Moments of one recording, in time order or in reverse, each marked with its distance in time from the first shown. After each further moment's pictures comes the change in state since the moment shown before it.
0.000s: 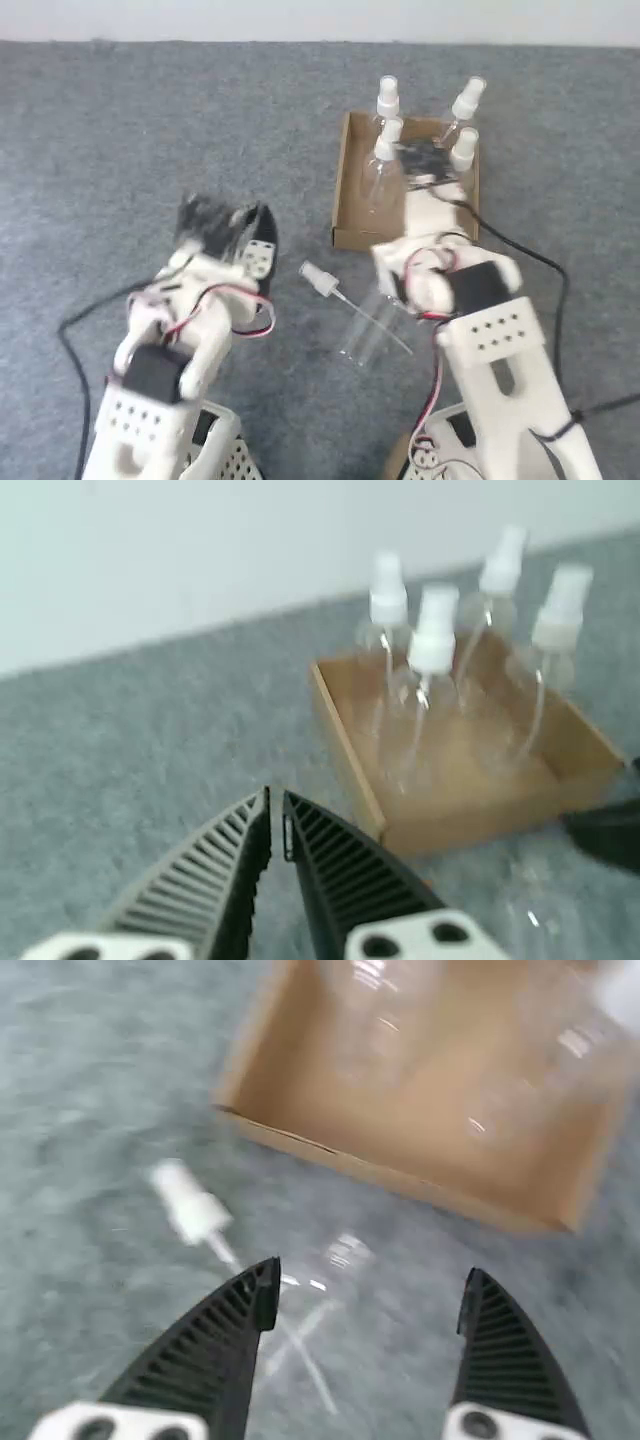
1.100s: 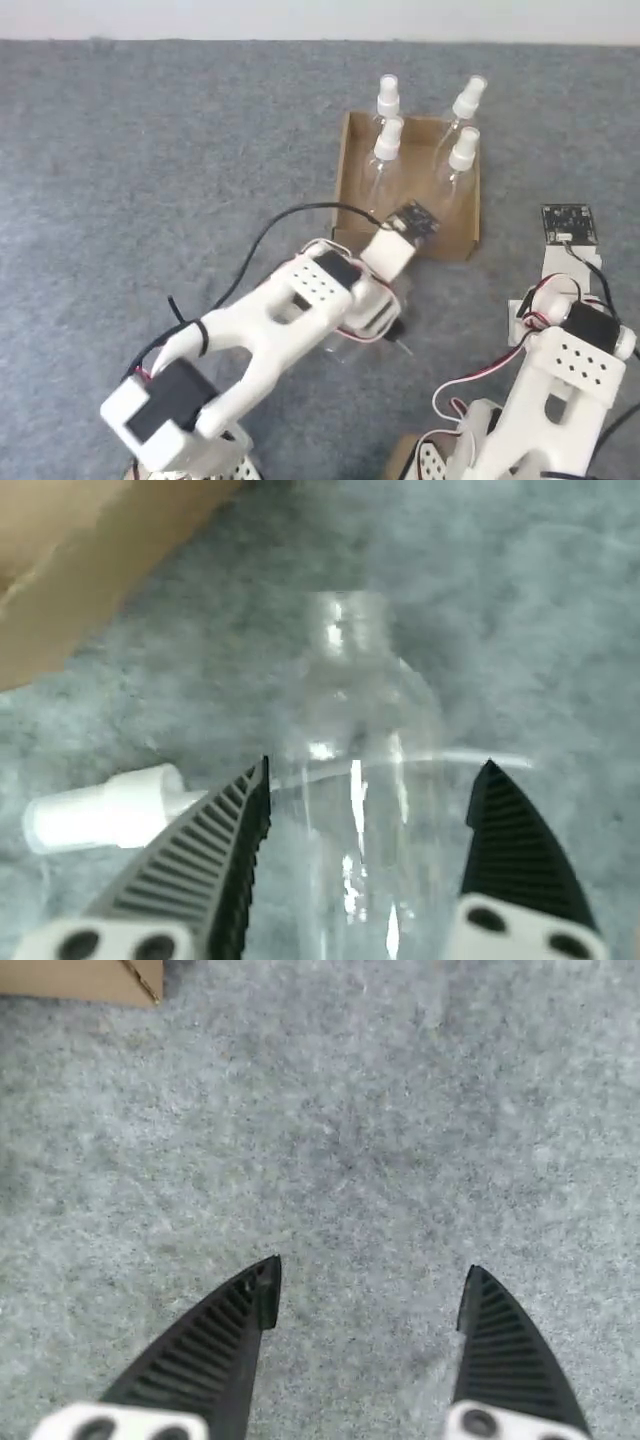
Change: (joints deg) left arm 22.2 68.3 -21.8 0.4 2.1; right arm 44.8 -6.3 17.3 -0.4 31.8
